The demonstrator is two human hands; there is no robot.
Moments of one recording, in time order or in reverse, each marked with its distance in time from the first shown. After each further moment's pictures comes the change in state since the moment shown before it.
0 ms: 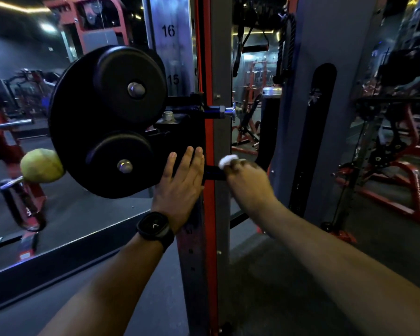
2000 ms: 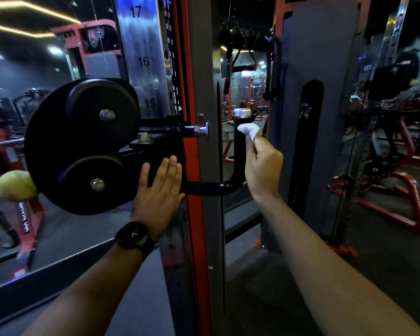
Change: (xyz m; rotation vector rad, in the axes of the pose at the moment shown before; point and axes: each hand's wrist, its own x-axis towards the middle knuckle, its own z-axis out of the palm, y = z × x) left_hand 0.016 -0.002 -0.005 0.002 -0.034 -0.045; right_hand 0.002 0.079 -0.007 0.859 0.753 0.406
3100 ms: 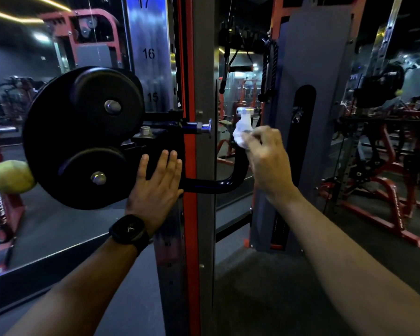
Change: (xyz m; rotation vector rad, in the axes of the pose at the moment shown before) left_hand 0.001 -0.008 0.005 0.017 0.052 0.028; right_hand 0.012 0.008 -0.016 -0.529 -0.169 -0.493
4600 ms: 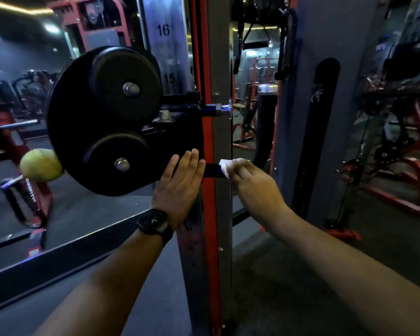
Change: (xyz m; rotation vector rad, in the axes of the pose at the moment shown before) left_hand -0.024 0.012 0.004 -0.193 0.028 0.003; right_hand -0.053 -0.070 0.021 -0.008 -0.351 -0.159
